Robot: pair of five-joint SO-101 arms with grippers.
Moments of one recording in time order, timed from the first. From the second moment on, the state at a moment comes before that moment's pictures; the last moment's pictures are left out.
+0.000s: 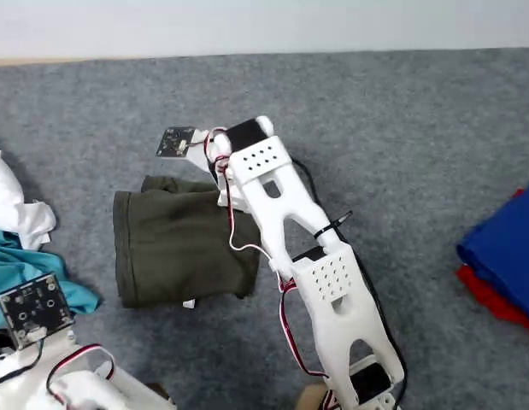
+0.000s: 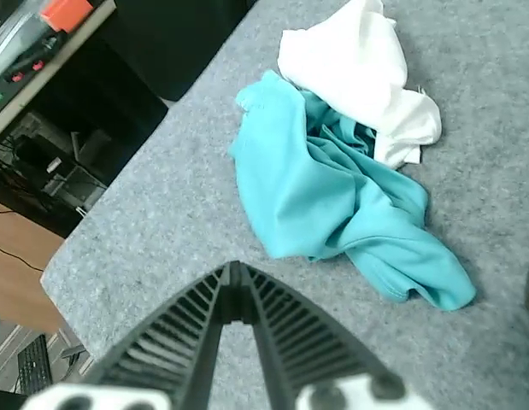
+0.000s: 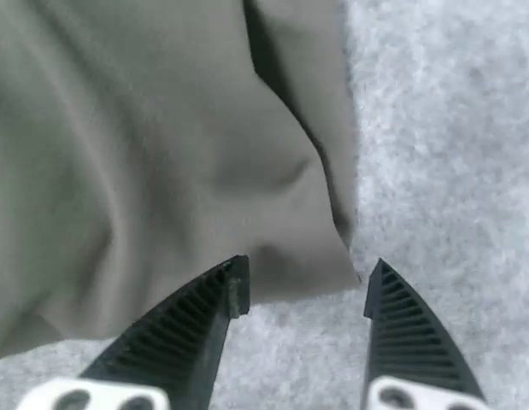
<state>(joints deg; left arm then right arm) -61.2 -103.7 51.6 95.0 -24.1 -32.0 55.6 -59.2 93.9 45.8</state>
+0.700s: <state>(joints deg) -61.2 -103.7 53.6 94.8 -24.1 -32.1 60.7 -59.2 85.5 45.8</state>
